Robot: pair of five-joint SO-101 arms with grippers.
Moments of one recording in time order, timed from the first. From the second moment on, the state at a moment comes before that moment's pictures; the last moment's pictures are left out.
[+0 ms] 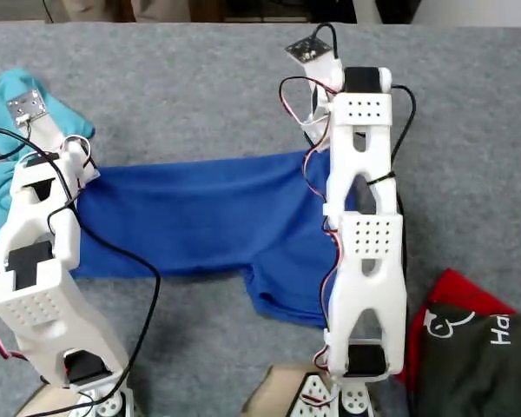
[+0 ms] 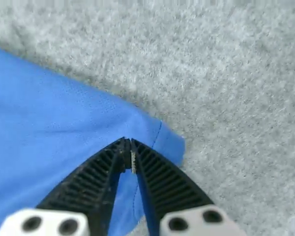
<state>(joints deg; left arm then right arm) -21.7 20.0 15.6 29.5 2.7 -4.0 60.1 -73.4 101.1 21.4</state>
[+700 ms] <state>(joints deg) -23.8 11.1 22.7 32.3 2.6 -12.5 -16.9 17.0 93.0 39.6</state>
